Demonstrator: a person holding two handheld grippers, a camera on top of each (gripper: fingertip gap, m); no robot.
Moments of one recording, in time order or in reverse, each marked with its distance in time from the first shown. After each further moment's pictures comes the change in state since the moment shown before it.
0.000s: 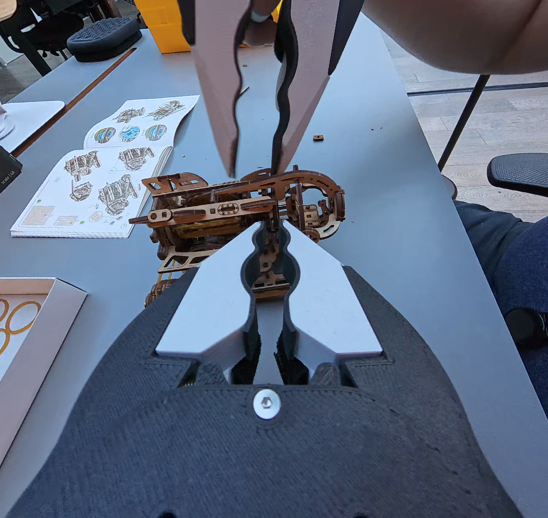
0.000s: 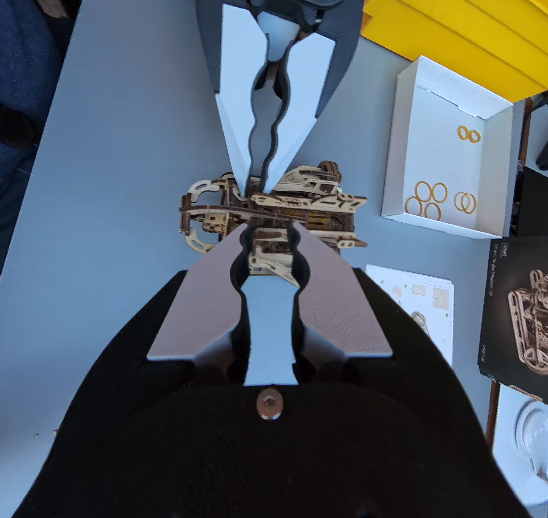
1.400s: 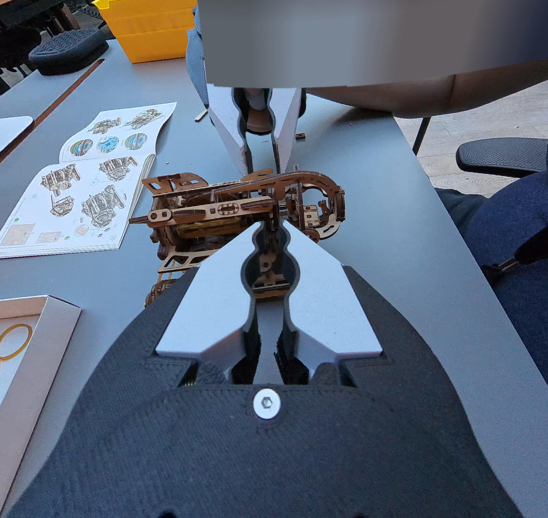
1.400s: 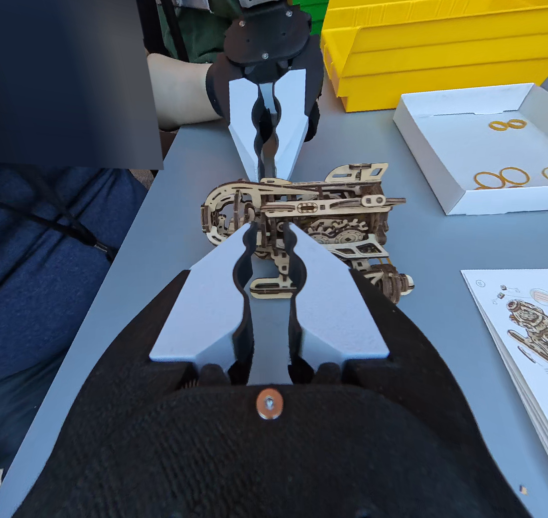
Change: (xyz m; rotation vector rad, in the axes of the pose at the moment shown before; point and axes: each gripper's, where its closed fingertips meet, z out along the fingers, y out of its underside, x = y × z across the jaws) left arm 0.001 0.002 -0.006 0.017 0.105 0.043; right arm -0.013 0.009 0.001 0.547 -0.131 0.401
